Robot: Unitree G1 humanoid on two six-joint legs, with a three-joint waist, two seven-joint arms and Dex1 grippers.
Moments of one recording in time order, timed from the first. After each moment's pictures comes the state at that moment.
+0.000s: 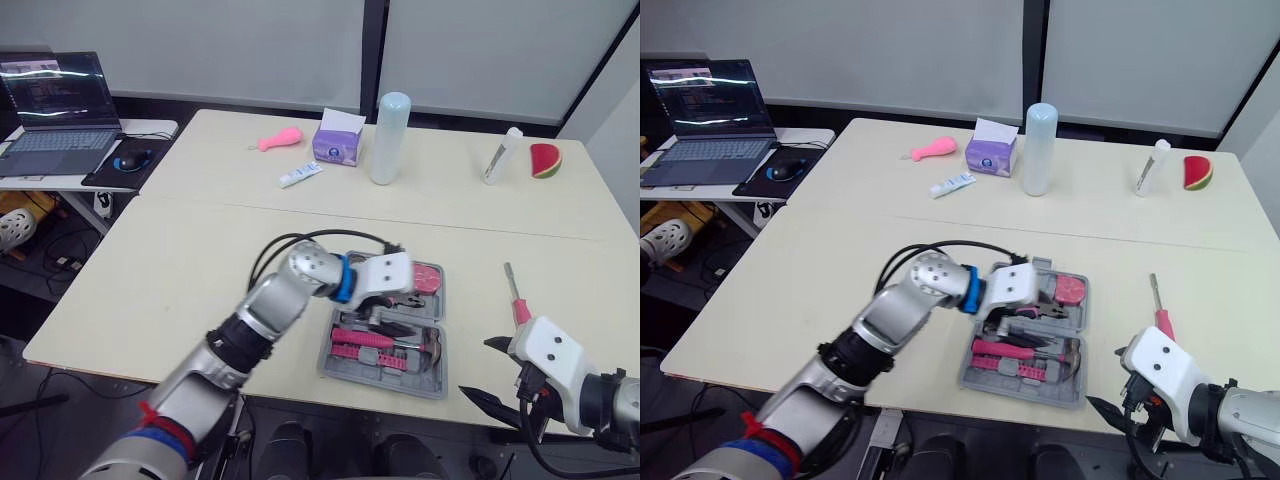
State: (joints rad) left arm -0.72 0.42 -0.54 0.05 -0.04 0.34 -1.28; right arm 0.46 -1.00 -0.46 -1.02 0.69 0.95 0.60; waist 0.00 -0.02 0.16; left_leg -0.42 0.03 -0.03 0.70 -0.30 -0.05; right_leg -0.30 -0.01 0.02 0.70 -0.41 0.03
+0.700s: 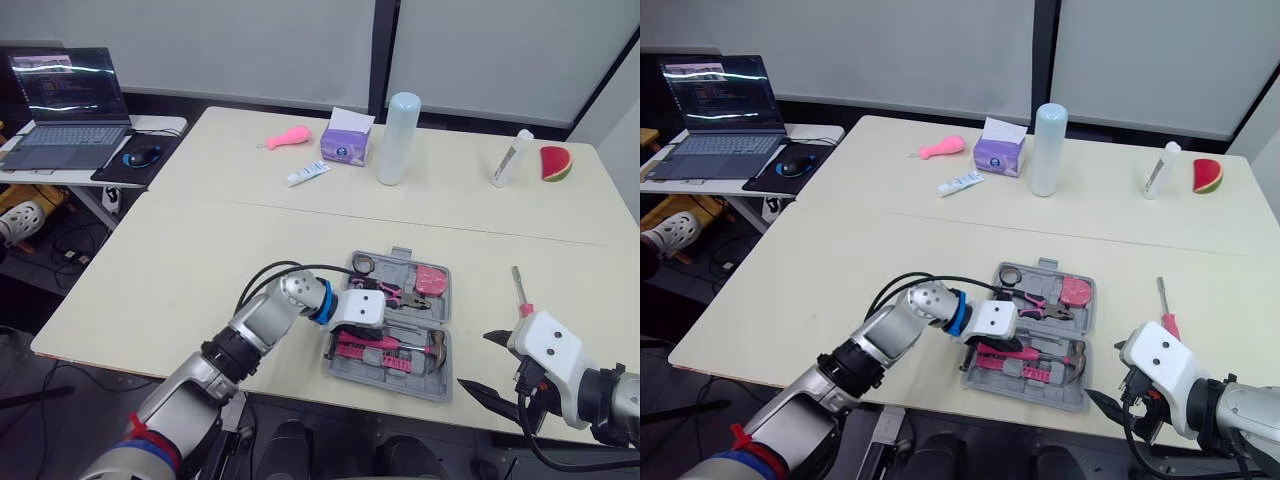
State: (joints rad) left arm -0.65 0.37 -0.62 0.24 0.12 0.13 -1.22; right arm 0.45 -1.00 -0.46 -1.02 0.69 0.96 0.59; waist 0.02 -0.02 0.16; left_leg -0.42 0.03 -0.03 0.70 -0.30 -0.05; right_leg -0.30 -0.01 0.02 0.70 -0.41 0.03
